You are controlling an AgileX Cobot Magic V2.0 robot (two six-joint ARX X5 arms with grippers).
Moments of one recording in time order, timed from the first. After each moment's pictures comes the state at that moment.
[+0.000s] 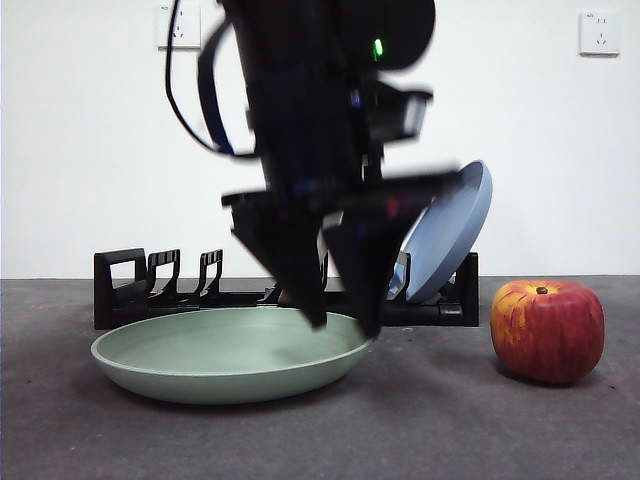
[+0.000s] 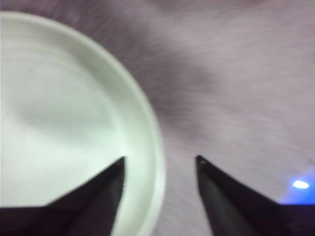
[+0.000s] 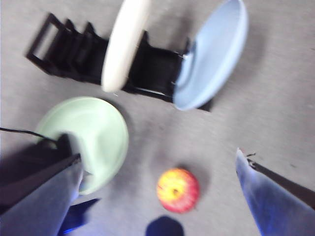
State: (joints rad) left arm -0.93 1.80 1.36 -0.80 -0.04 -0.15; right arm 0.37 1.29 1.64 -1.18 -0.10 0.07
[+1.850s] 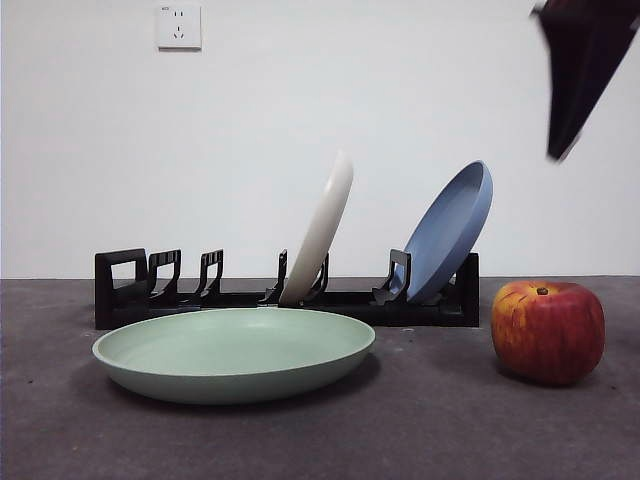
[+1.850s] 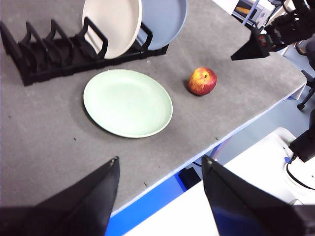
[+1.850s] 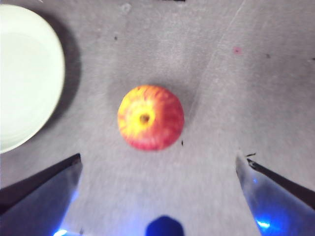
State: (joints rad) left arm -0.87 0.26 1.11 -1.33 -0.10 -0.41; right arm 0.41 1.11 0.96 -0.88 0.00 0.21
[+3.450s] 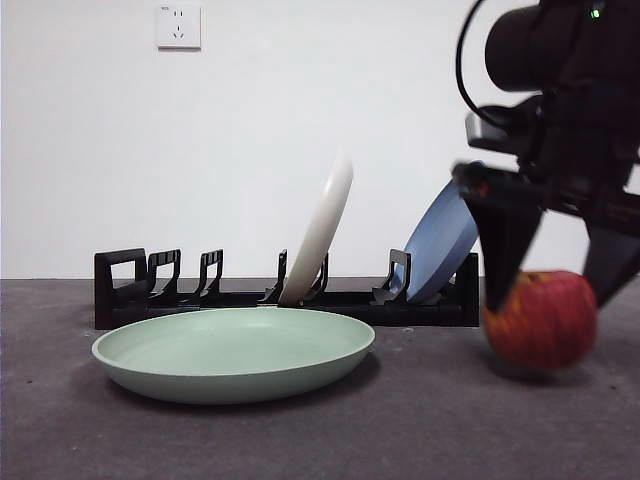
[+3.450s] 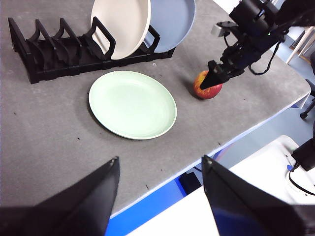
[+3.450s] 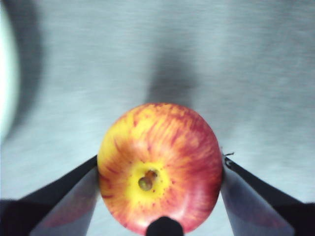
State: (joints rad) left arm -0.87 0.25 1.11 -1.33 -0.13 -0.43; right arm 0.43 1.53 1.02 -0.75 -0.10 0.19
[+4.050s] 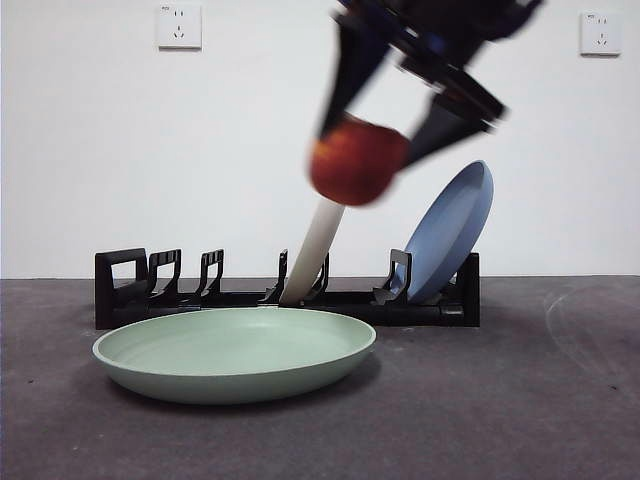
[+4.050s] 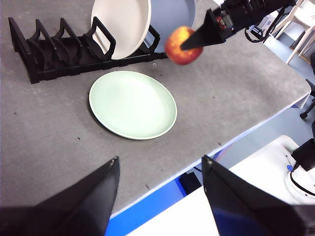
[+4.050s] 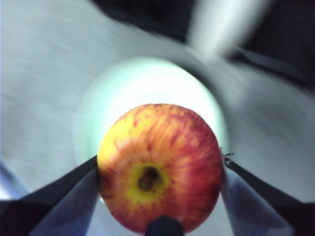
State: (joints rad) left arm -0.87 0.25 1.11 -1.33 -0.13 -0.43; right arm 0.62 1.53 1.29 -0.61 -0.29 0.17
